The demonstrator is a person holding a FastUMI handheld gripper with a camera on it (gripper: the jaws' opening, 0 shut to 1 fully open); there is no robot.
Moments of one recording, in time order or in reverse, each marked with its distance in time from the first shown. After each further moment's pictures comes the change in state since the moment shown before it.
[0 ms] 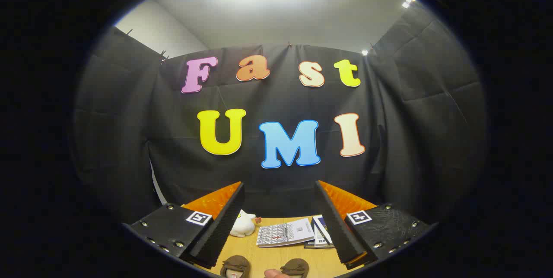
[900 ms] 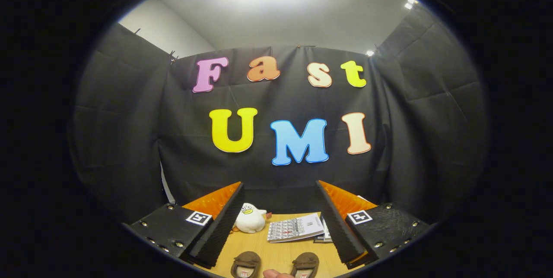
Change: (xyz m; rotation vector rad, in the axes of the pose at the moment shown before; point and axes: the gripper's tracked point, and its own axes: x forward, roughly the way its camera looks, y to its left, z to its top) arm -0.027 0.037 -0.015 -0.016 0.006 0.055
